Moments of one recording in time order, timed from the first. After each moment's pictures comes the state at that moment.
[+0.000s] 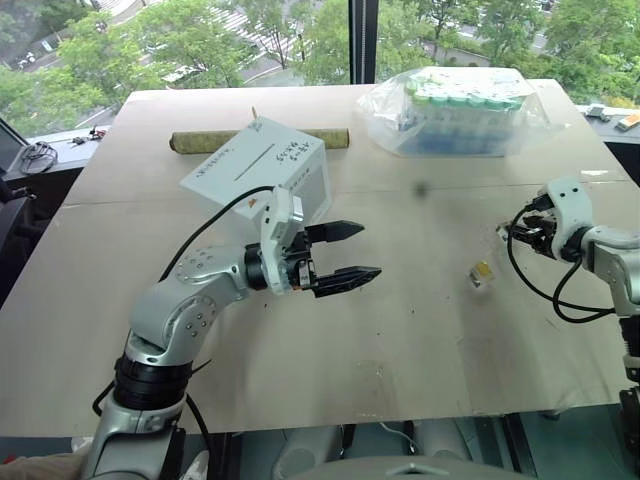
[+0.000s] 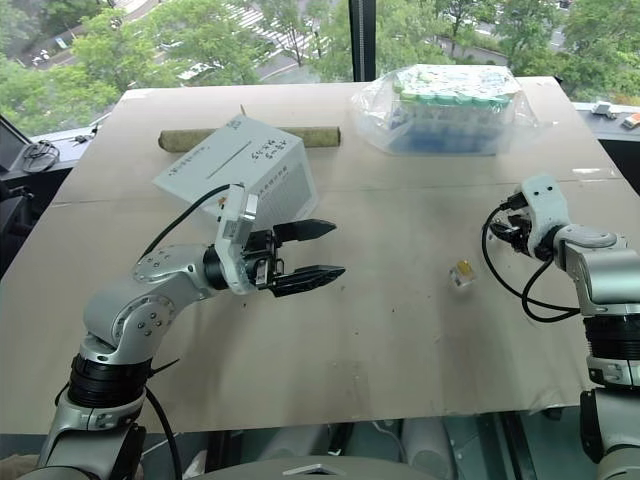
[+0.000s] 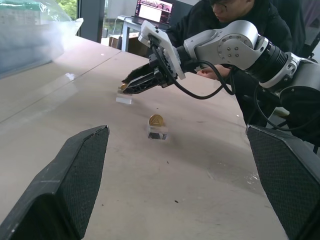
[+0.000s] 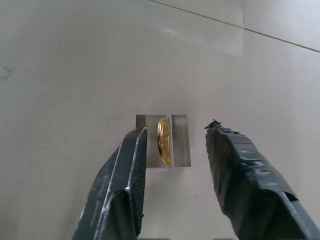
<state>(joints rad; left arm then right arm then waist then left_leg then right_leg) -0.35 0.56 -0.01 -0.38 -0.75 0.67 -0.94 -0.49 -0.73 -0.10 0.08 0.22 0.87 0.56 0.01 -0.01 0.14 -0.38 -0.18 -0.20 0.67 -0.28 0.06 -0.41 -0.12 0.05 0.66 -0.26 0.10</state>
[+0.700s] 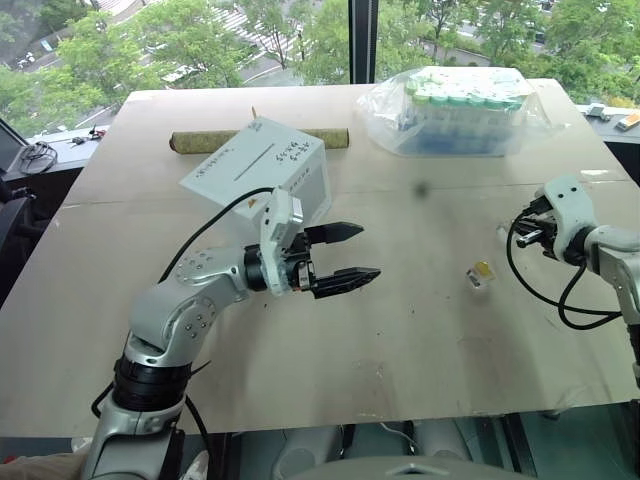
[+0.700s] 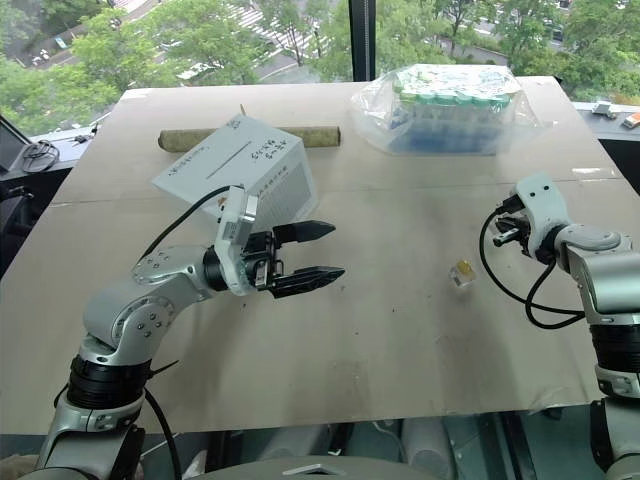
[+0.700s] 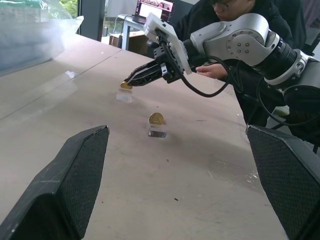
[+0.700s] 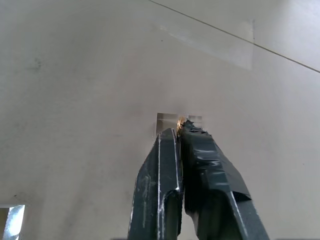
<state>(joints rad) -0.35 0.56 -0.01 -0.38 -0.75 0.67 -0.94 -0.45 -0.77 -0.08 -0.06 0.21 0.91 0.58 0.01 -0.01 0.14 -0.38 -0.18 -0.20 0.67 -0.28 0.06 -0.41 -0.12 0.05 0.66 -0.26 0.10</state>
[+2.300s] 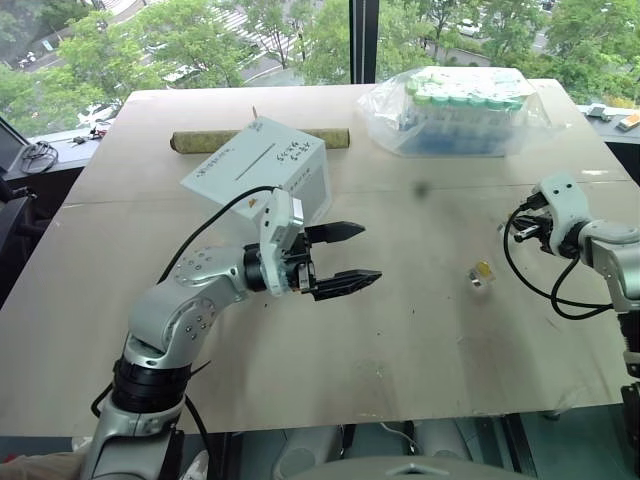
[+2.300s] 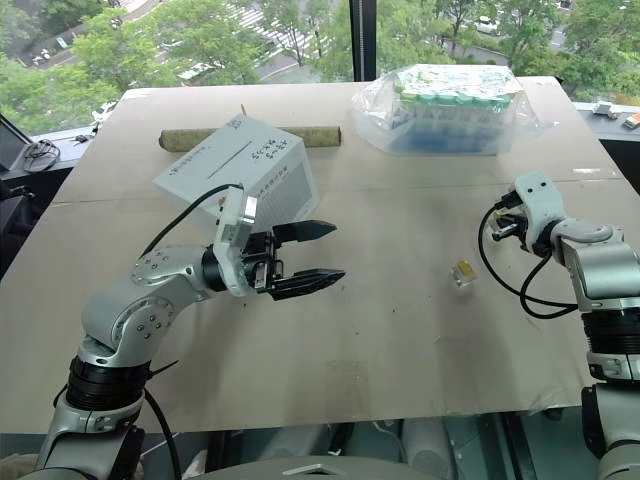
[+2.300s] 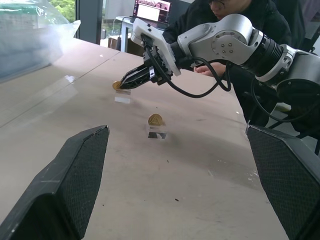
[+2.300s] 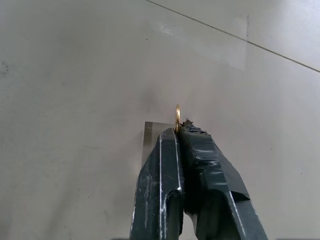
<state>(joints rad) -0.35 0.56 -0.01 -0.40 -0.73 0.65 -0.96 -0.52 -0.75 -0.05 0.09 0.17 0.85 0.59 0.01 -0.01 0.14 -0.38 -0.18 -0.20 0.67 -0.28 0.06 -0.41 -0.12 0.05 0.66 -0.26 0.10</state>
